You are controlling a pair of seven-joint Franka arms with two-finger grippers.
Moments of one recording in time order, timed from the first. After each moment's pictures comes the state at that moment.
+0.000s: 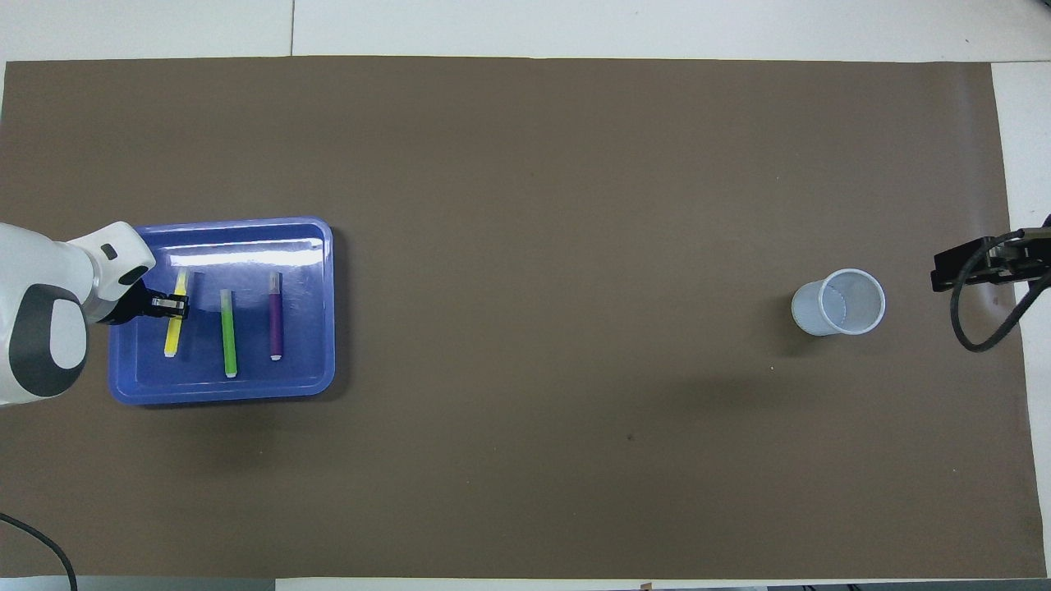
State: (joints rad) left arm 0.20 0.15 -0.10 -2.16 0.02 2.25 0.26; right arm 0.01 -0.04 -0.07 -1.70 -0.06 1.56 -0.03
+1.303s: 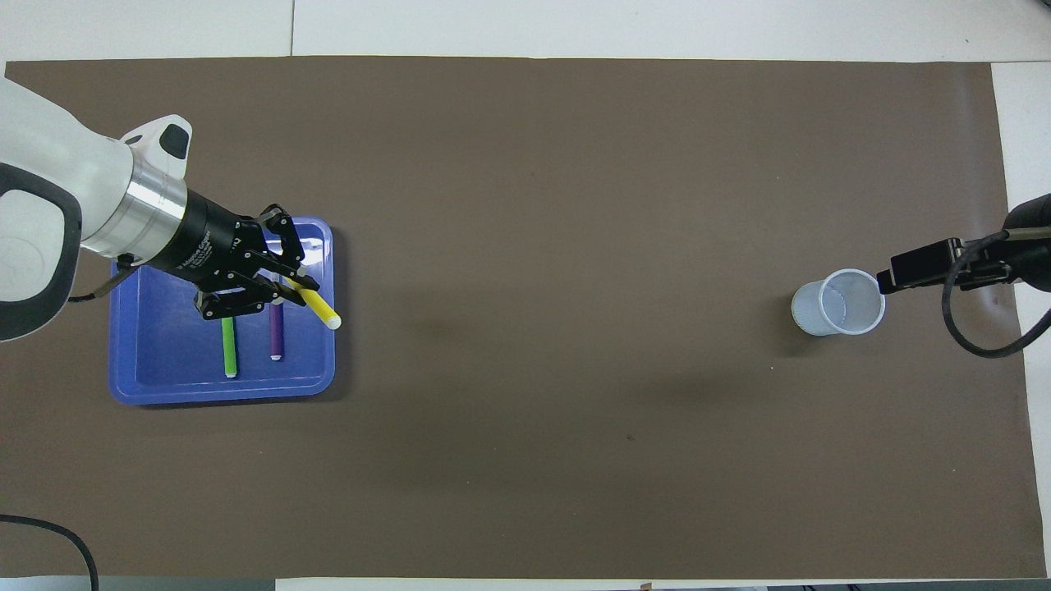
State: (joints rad) left arm -0.03 0.08 -0.23 -1.73 -0.52 1.64 -1.16; right arm 0.01 -0.04 -0.07 -1.71 0.31 1.55 -0.06
